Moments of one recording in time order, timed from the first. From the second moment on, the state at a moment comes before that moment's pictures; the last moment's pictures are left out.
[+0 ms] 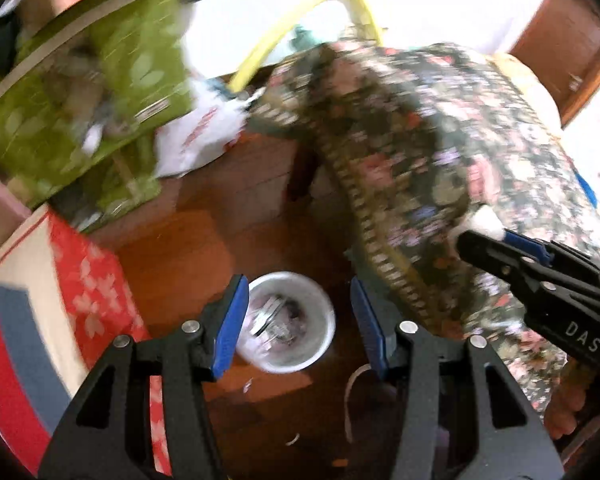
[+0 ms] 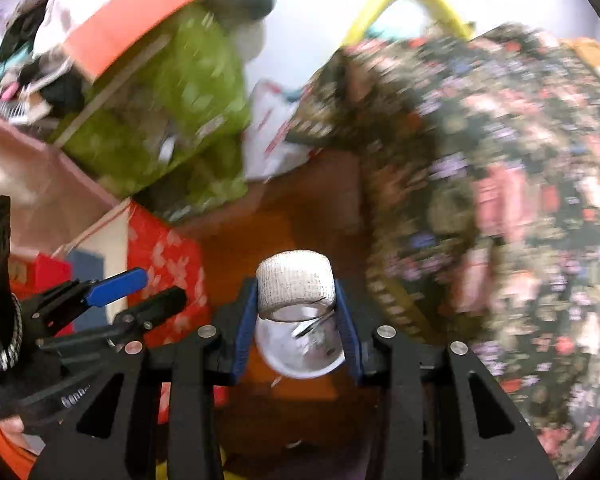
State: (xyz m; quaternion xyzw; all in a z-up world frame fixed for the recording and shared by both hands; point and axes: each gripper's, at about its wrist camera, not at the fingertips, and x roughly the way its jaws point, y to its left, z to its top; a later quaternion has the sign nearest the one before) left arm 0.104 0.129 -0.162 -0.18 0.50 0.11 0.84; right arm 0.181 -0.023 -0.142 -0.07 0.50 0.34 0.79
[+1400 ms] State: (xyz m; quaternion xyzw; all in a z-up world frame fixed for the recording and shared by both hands) left arm 0.388 -0.168 -0.164 -0.04 0.47 -0.08 0.88; right arm 0.315 -0.336 -0.127 0.10 0.42 0.12 0.89
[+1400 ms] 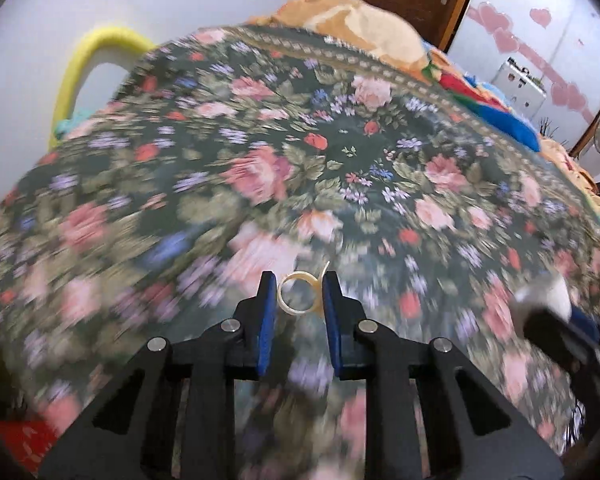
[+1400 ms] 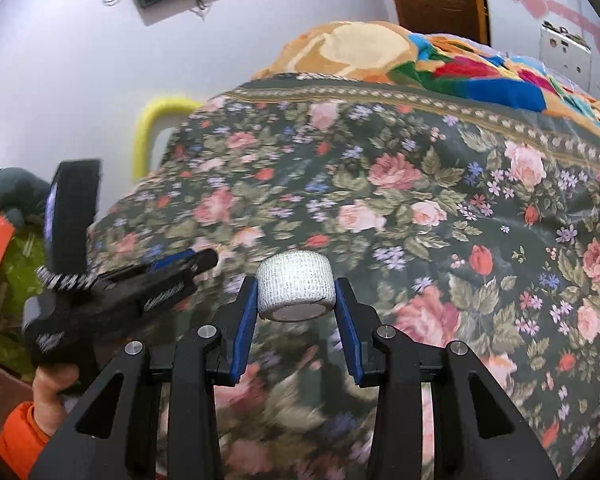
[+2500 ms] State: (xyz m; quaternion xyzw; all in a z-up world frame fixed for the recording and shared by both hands) left arm 0.063 0.101 -0.176 -0.12 0.52 0.07 0.84; right arm 0.134 -0.024 -0.137 -0.06 0.51 0.35 0.78
